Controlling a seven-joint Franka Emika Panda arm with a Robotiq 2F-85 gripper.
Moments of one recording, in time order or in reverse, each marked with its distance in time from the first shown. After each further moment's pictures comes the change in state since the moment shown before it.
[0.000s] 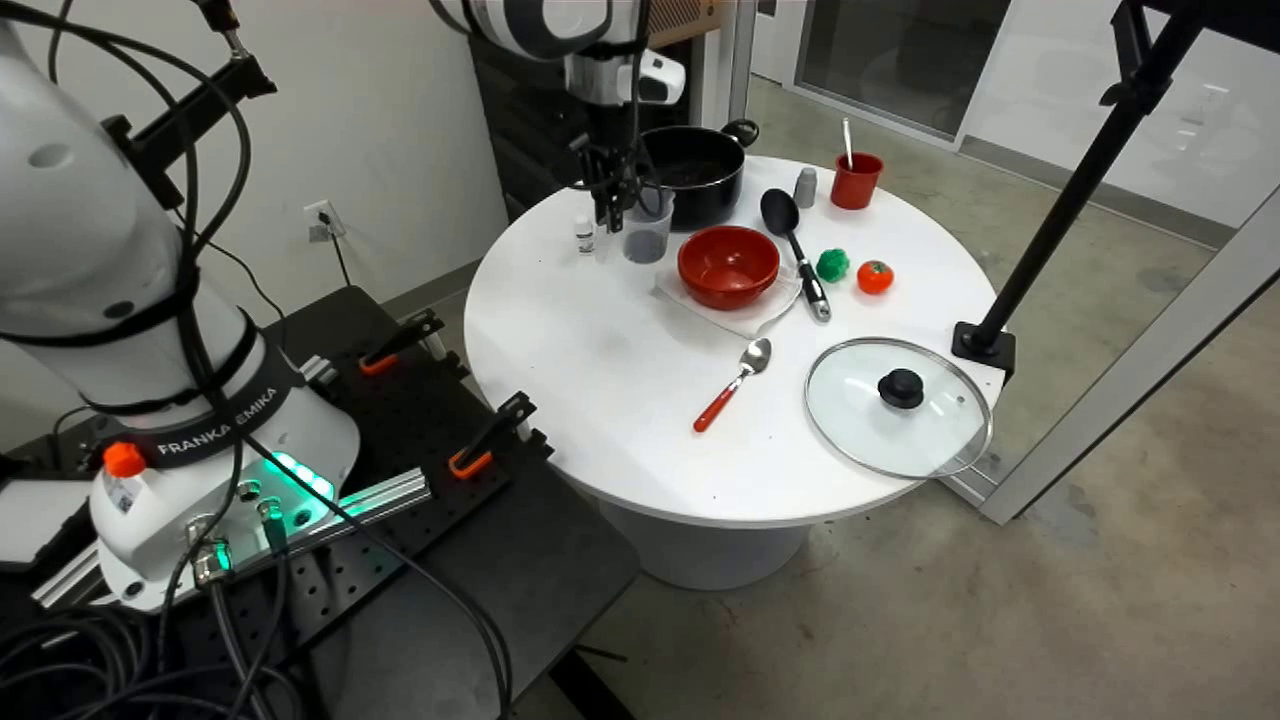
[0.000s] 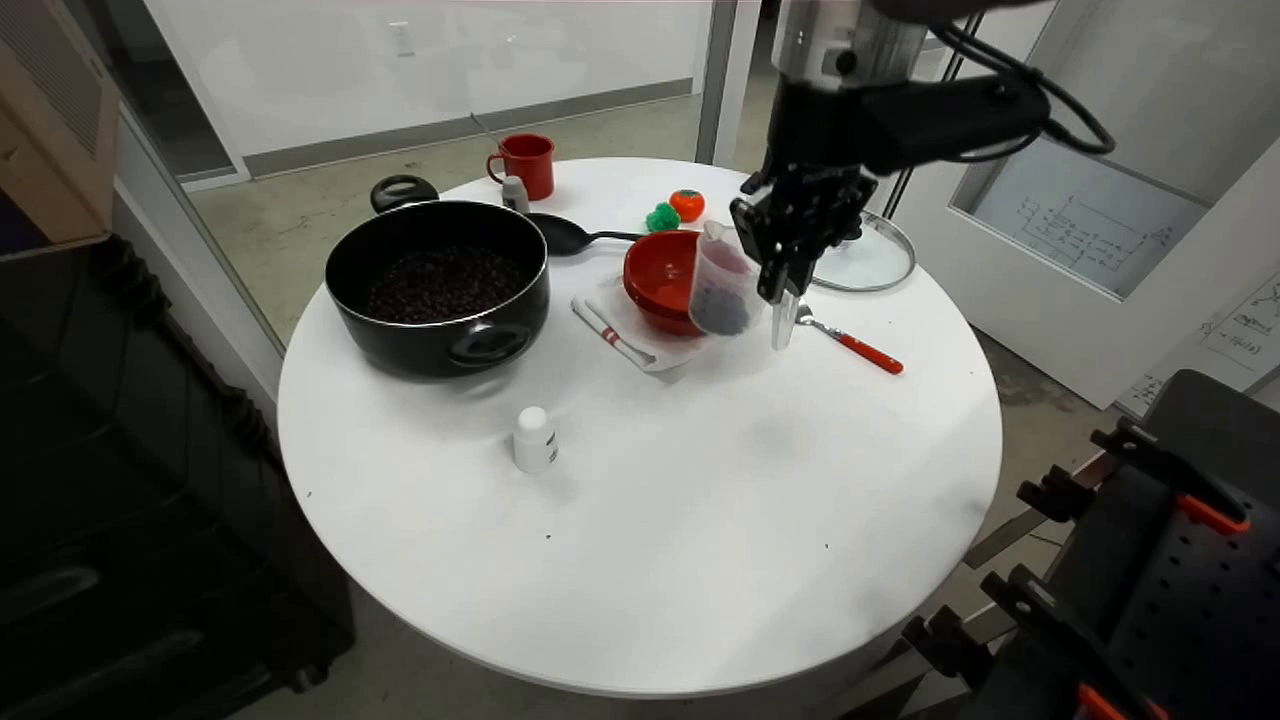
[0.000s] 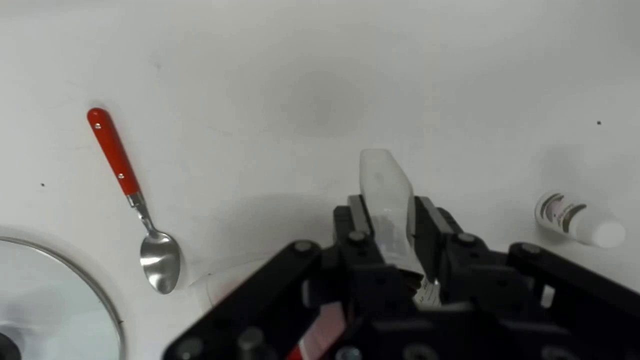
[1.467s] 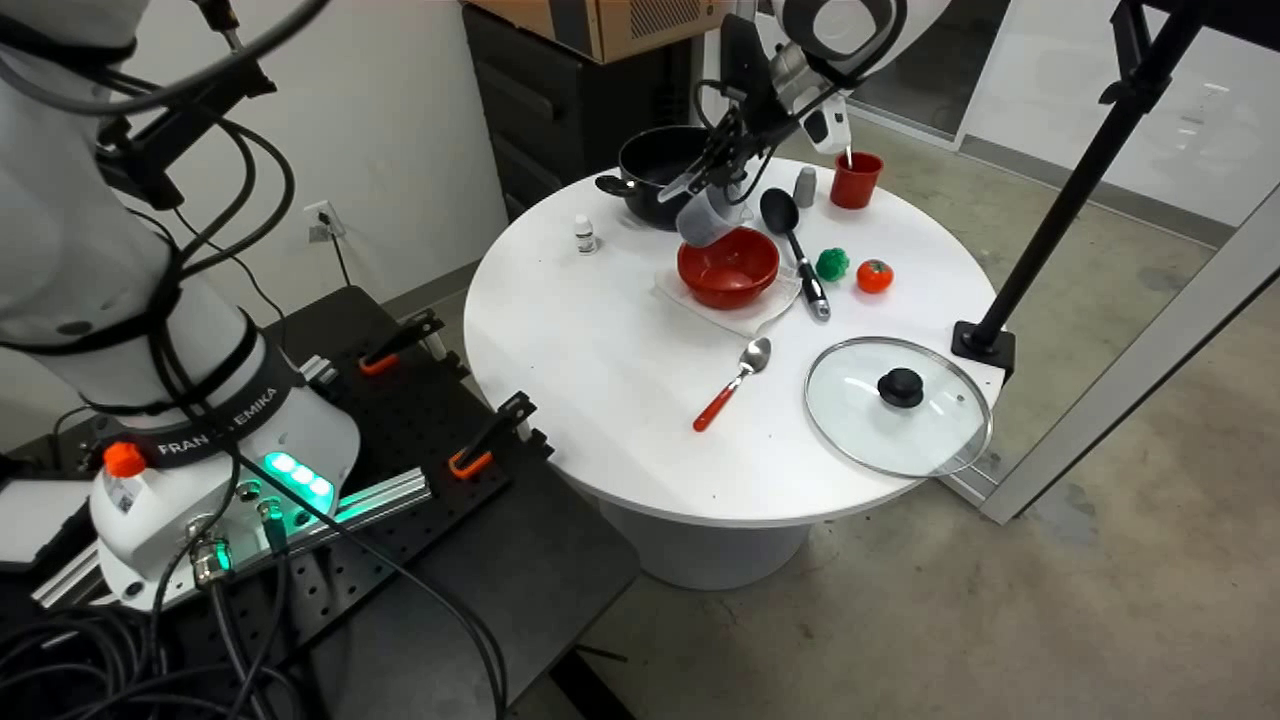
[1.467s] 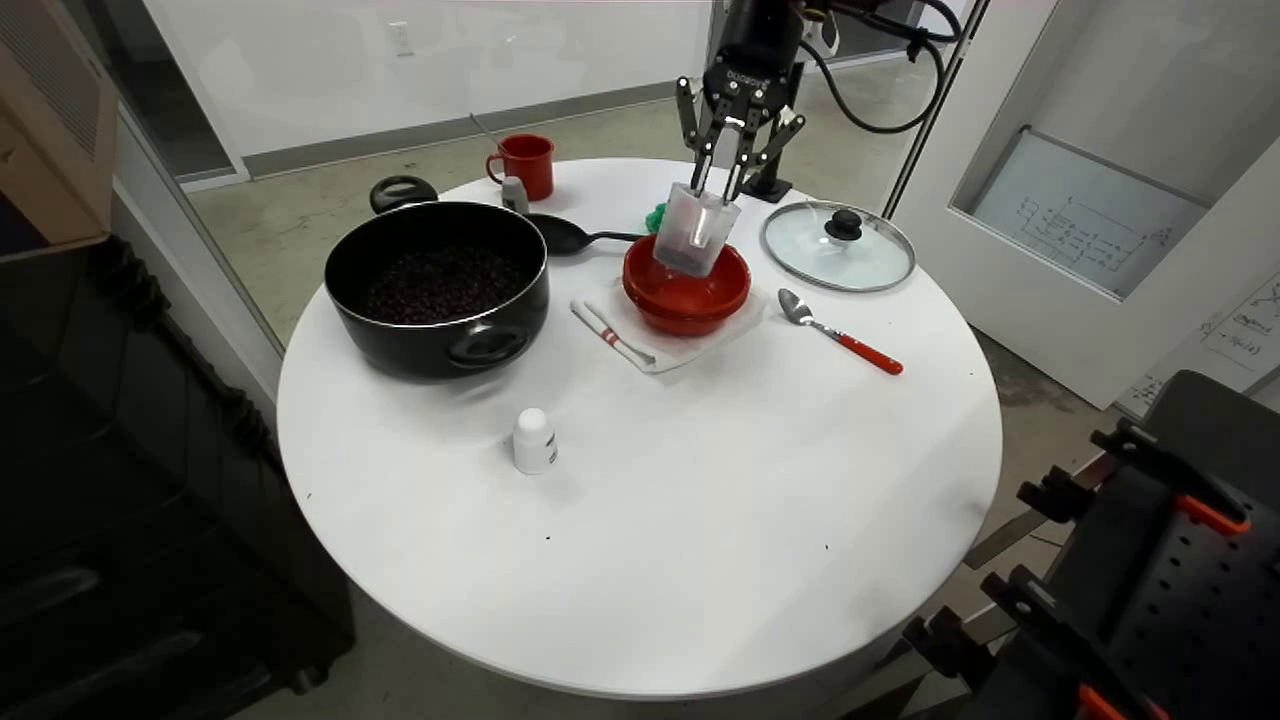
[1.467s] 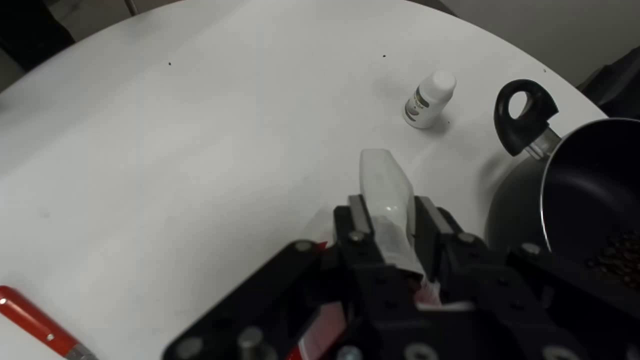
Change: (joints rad) arm -0.315 0.573 0.019 0.968 0.476 -0.902 0.193
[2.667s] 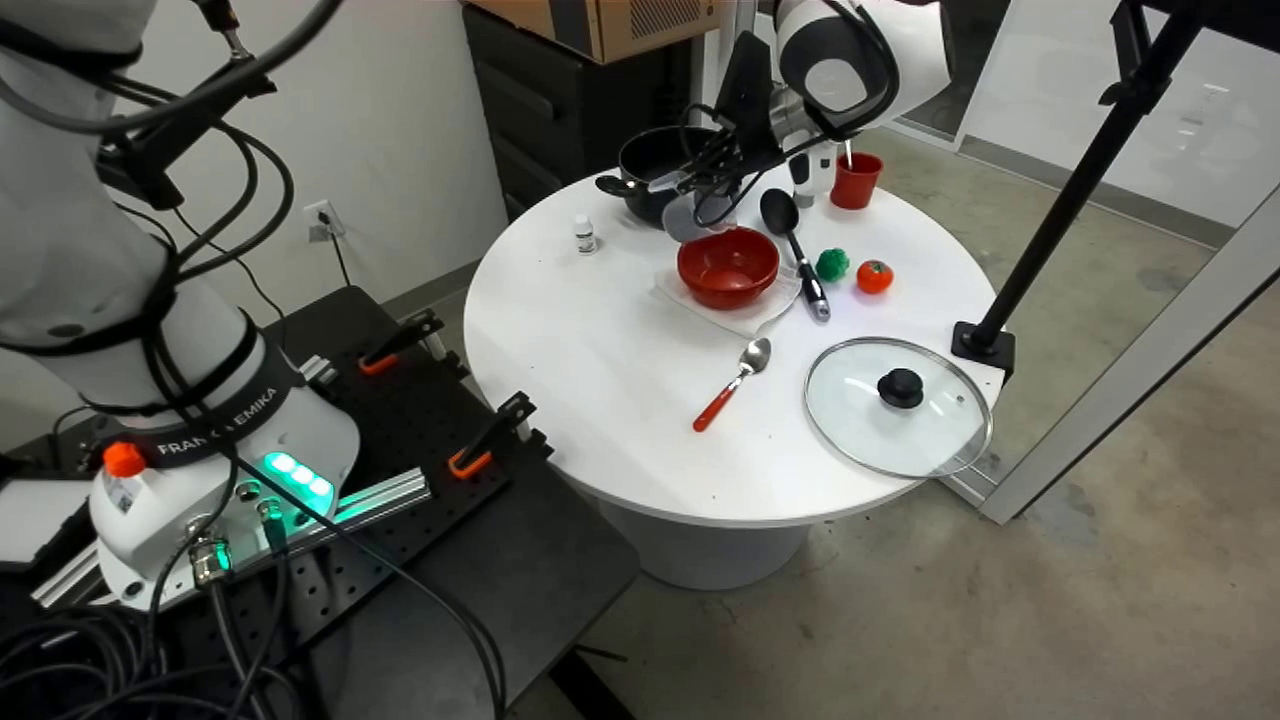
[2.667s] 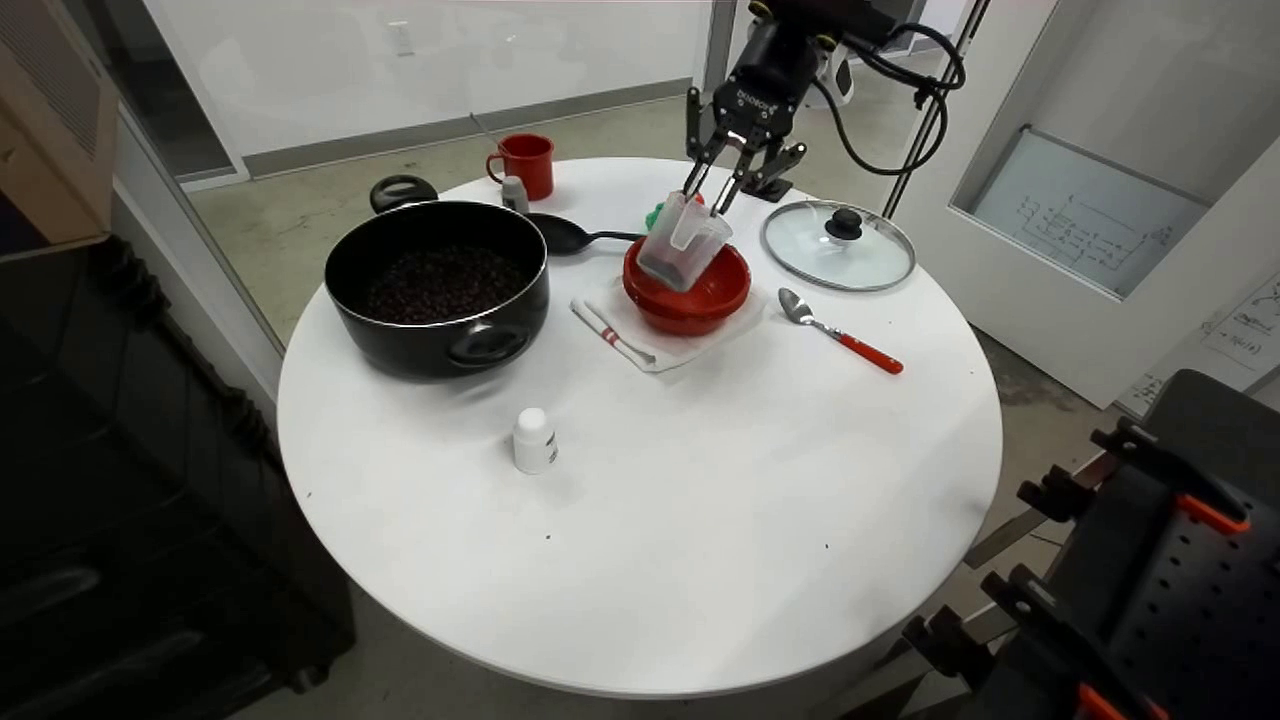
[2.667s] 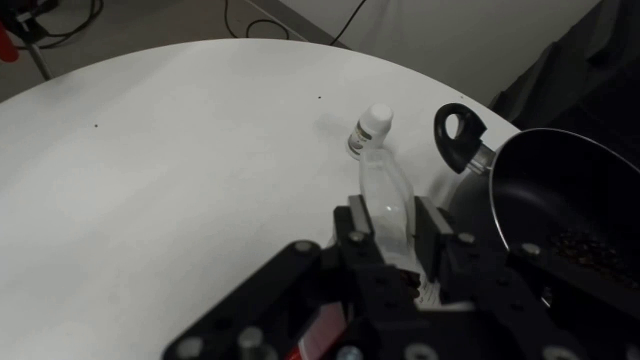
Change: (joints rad) arm -0.057 0.015 0.006 -0.064 0.209 -0.018 -0.027
